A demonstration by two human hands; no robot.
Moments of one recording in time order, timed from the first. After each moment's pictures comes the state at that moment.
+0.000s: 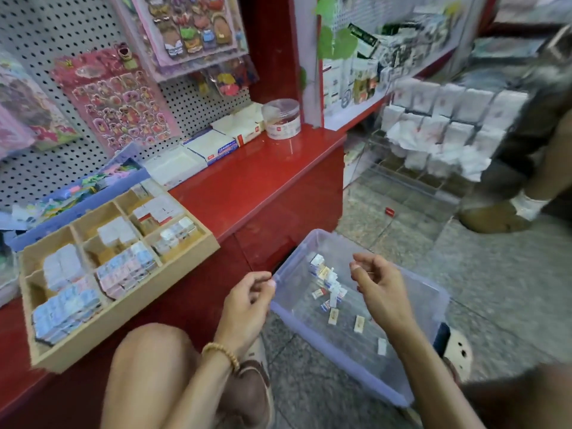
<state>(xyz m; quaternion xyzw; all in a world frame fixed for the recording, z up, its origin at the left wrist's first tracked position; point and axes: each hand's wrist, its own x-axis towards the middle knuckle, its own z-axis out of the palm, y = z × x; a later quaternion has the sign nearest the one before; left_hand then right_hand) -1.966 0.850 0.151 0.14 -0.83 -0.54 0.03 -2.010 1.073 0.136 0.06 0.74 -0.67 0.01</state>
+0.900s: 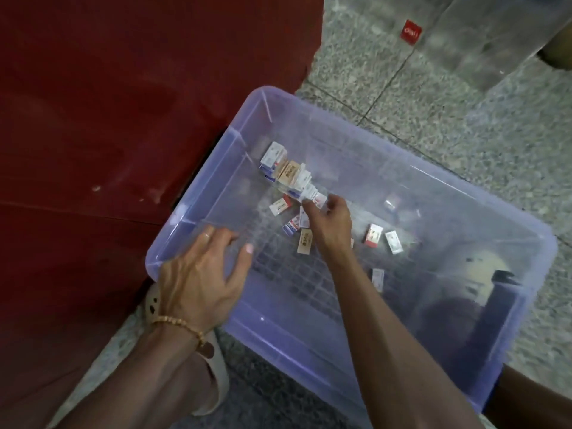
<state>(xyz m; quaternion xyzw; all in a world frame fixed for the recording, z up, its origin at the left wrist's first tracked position) -2.093 0.860 -0.082 0.03 -0.98 -0.15 -0.08 -2.163 1.038 -0.188 0.32 0.75 -0.56 0.14</state>
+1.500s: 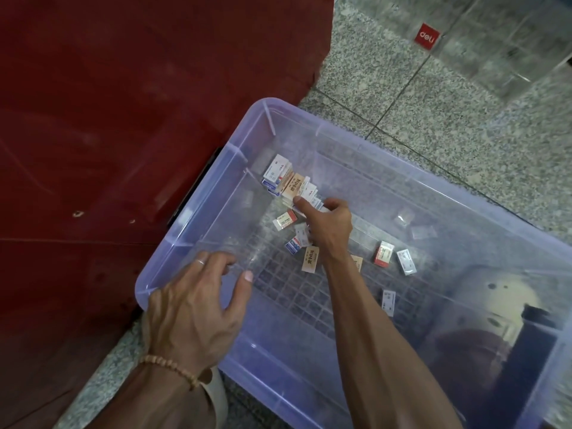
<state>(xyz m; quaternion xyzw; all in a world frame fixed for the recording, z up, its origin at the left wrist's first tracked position) -2.095 0.863 -0.085 0.04 -0.99 -0.14 -0.07 -2.200 1.024 -0.228 0.39 0.68 -0.61 0.15</state>
